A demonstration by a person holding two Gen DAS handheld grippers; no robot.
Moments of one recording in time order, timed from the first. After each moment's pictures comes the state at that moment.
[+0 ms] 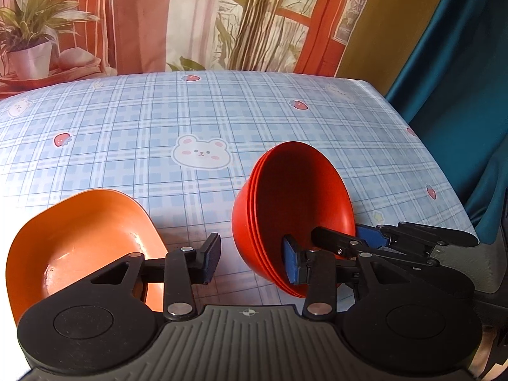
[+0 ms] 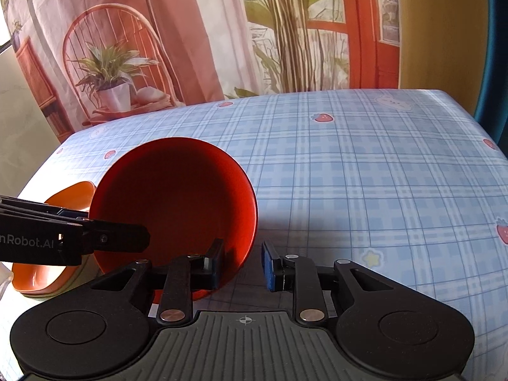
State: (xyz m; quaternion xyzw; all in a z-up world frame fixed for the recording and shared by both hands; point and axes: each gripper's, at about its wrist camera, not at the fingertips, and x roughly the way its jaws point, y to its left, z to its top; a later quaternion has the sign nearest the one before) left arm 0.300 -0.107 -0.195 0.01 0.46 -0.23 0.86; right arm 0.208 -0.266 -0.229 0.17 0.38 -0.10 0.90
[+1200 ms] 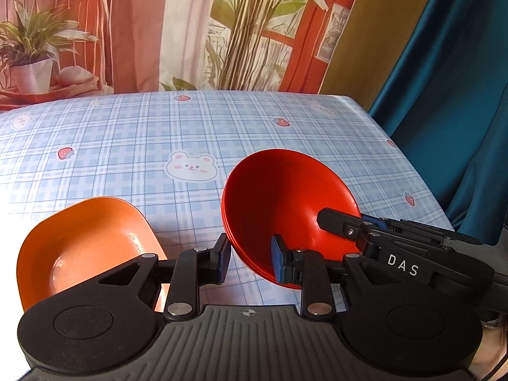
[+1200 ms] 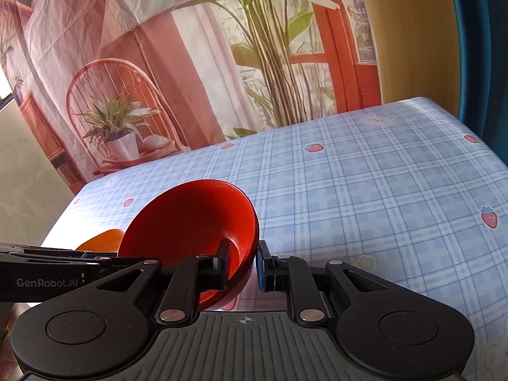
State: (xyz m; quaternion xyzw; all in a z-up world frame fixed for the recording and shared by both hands) left arm 0.276 -0.098 -0.173 0.00 0.43 -0.25 0.87; right arm 0.177 -0.266 -0.194 0.23 0.31 -0.12 0.92
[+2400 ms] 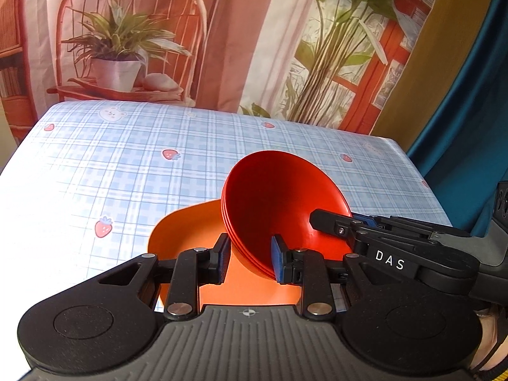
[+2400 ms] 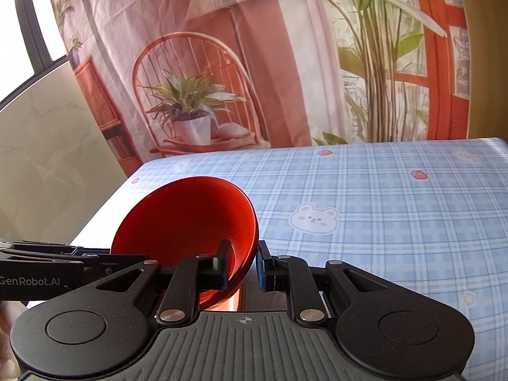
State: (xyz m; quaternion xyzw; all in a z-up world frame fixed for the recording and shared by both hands) left arm 0.261 0.010 -0.148 -0.05 0.41 -0.17 0.90; right arm 0.250 -0.166 -0.170 0.17 0.33 -0.02 0.93
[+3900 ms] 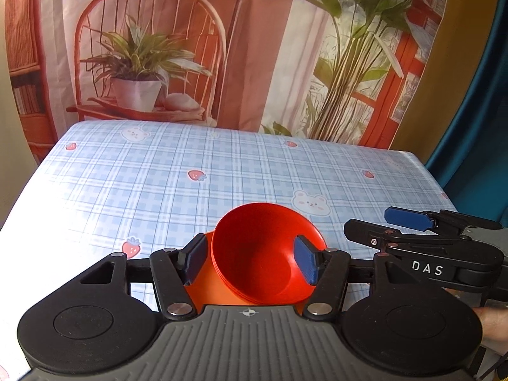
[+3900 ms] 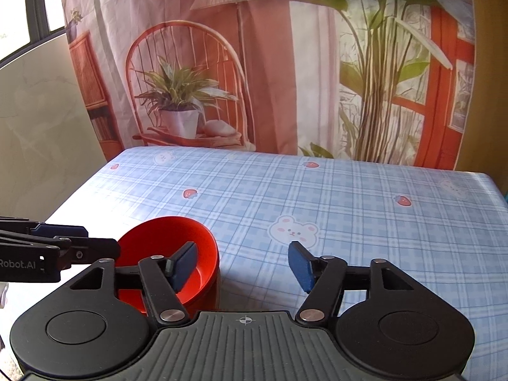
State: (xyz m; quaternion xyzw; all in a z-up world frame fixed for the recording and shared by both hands) left arm 0.261 0.015 -0.141 -0.03 0.37 -0.14 0.92; right arm 0.253 -0.171 -0.156 0.10 0.33 -0.06 0.94
